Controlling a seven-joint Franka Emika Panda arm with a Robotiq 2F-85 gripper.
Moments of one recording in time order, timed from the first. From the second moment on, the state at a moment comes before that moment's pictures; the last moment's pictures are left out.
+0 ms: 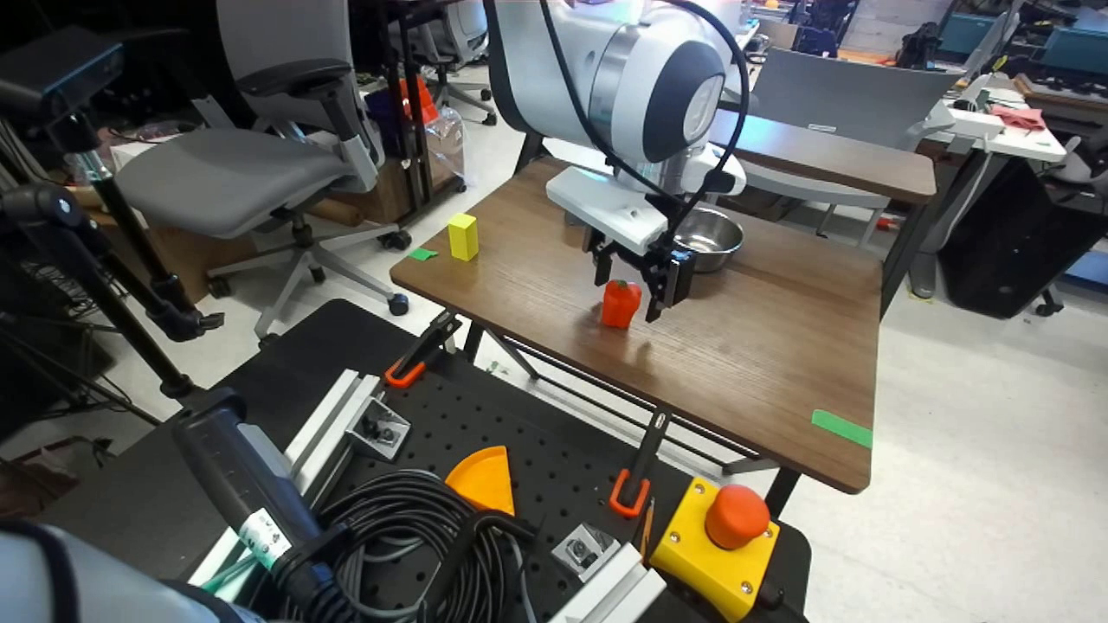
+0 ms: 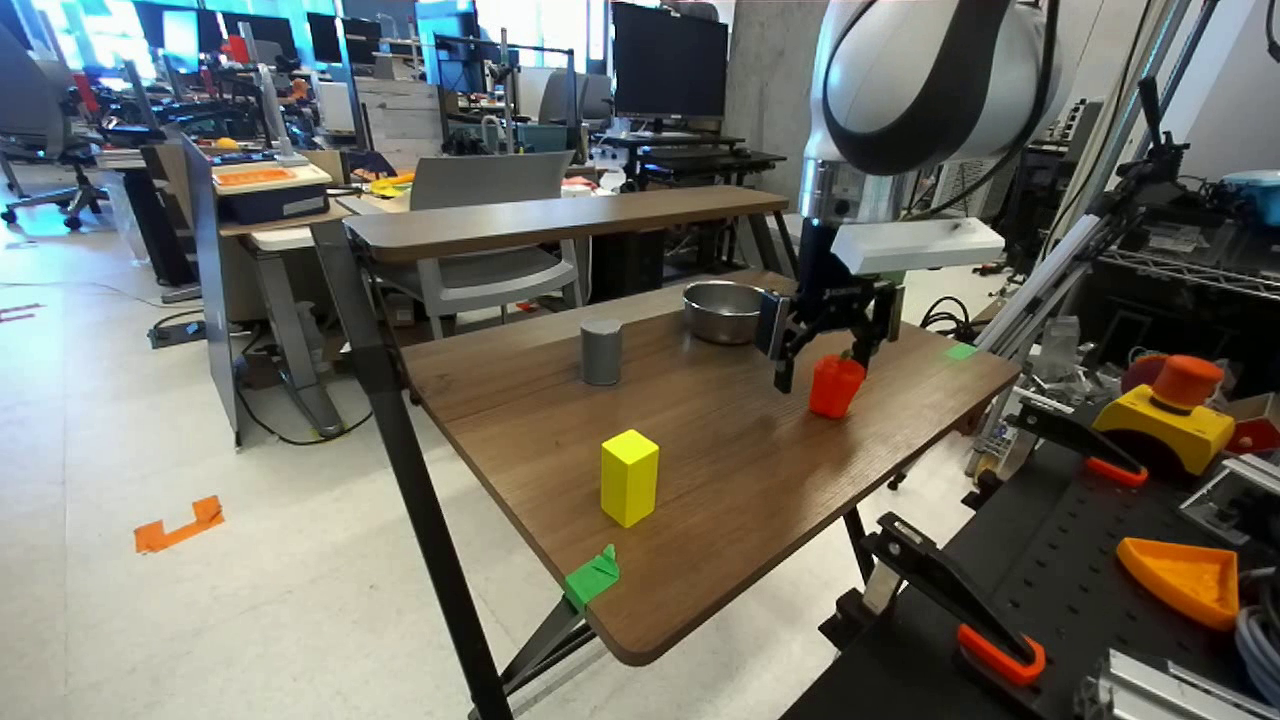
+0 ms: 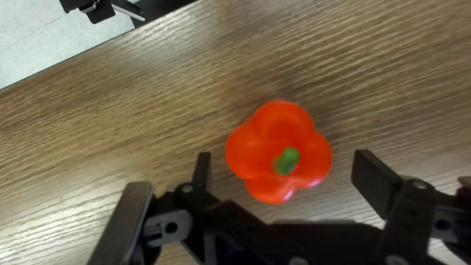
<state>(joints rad) 0.09 0.52 -0.10 -2.24 0.03 2.69 0.29</state>
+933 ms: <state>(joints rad) 0.08 0.47 -0.12 -2.16 0.05 2.63 0.39</state>
